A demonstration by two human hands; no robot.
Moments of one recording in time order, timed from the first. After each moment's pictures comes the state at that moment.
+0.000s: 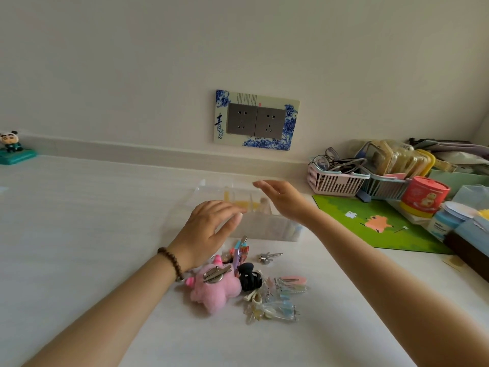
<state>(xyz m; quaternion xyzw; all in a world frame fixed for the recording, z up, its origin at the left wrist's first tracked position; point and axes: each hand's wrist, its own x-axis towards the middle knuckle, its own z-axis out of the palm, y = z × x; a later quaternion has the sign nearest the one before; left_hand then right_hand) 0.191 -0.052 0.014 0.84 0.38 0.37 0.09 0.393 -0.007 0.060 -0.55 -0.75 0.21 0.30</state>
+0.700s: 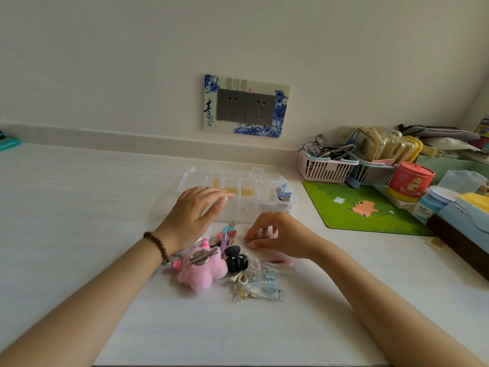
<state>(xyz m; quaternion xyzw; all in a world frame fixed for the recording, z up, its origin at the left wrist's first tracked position) 0.191 -0.052 0.014 0.84 0.37 0.38 0.09 0.416 -0.077 0.014 -0.47 -0.83 0.21 0.21</state>
